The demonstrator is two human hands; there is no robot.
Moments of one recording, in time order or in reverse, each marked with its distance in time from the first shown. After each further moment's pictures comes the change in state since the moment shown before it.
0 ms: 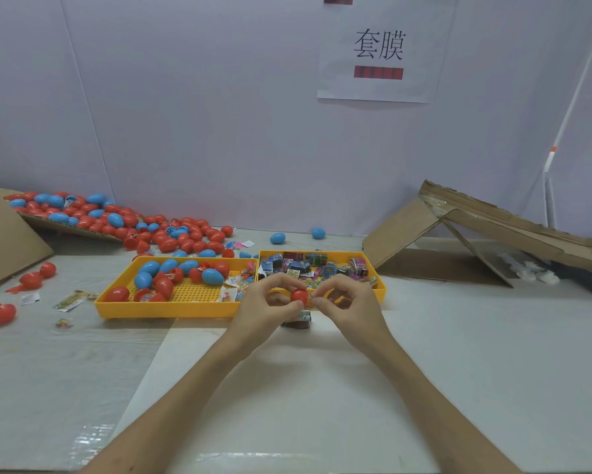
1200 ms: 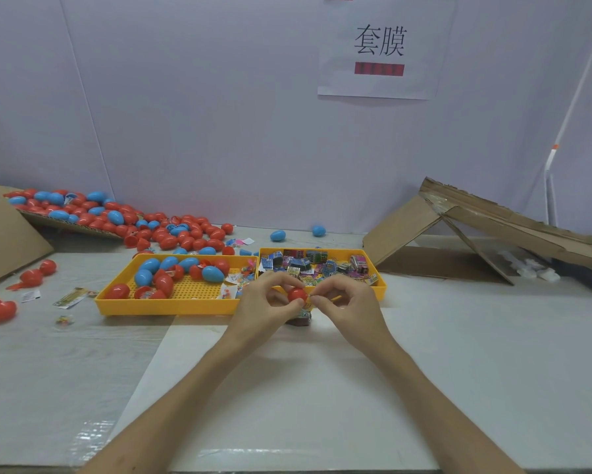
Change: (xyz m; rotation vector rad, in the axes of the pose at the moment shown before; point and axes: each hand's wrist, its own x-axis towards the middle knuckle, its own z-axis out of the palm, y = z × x) left_hand 0.001 -0.002 0.000 0.229 0.057 0.111; right_hand -0.001 0.003 0.002 -0.073 -0.005 -0.025
